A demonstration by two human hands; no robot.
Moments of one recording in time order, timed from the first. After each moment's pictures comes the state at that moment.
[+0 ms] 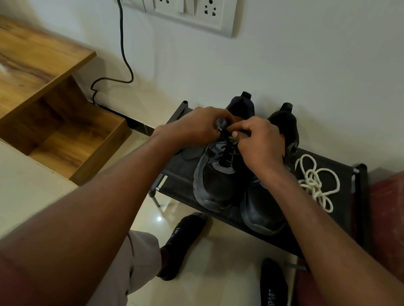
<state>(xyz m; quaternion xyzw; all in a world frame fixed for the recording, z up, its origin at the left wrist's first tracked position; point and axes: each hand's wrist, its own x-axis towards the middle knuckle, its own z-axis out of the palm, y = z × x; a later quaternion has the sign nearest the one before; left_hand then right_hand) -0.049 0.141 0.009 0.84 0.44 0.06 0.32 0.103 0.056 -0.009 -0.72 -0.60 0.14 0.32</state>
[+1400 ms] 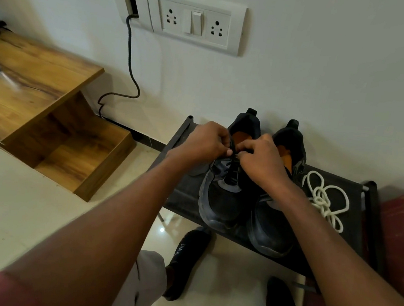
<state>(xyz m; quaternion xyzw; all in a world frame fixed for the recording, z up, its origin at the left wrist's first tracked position) -0.042 0.146 -0.005 0.76 0.53 0.12 0.37 0.108 0.078 -0.018 -0.75 -0.57 0.24 0.24</state>
